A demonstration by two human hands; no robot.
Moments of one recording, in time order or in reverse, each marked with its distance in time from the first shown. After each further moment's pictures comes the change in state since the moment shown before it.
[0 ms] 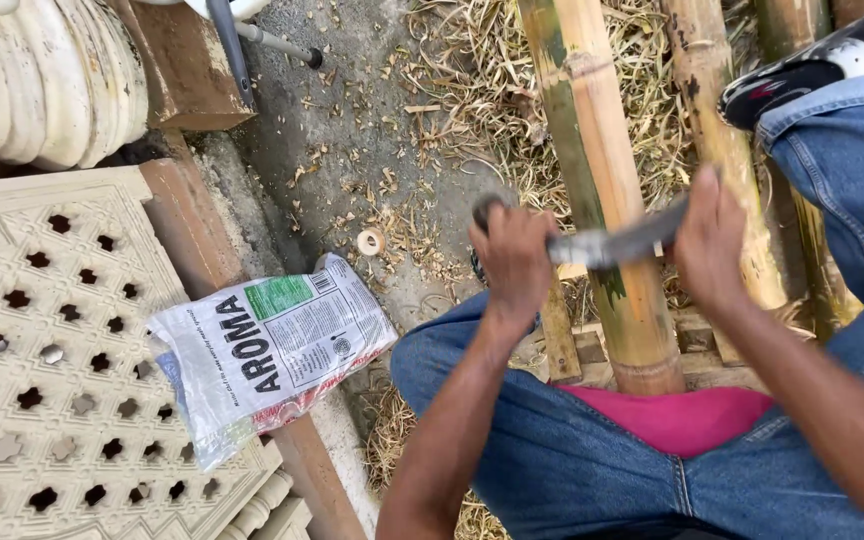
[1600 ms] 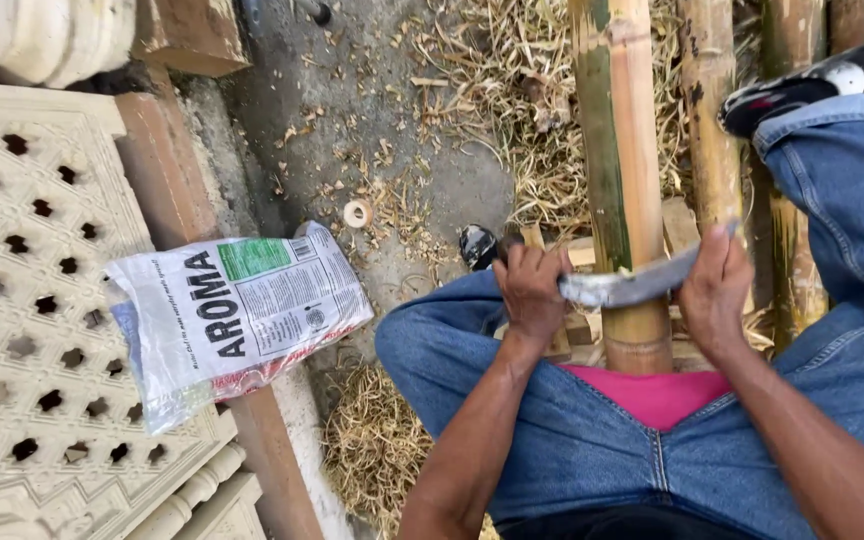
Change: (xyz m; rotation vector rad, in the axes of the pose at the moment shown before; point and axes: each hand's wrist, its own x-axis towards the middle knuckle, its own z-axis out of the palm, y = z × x) left_hand -0.086 0.023 0.029 -0.118 0.119 -0.186; right_hand -0.051 0.067 -0.030 -0.202 0.095 -0.060
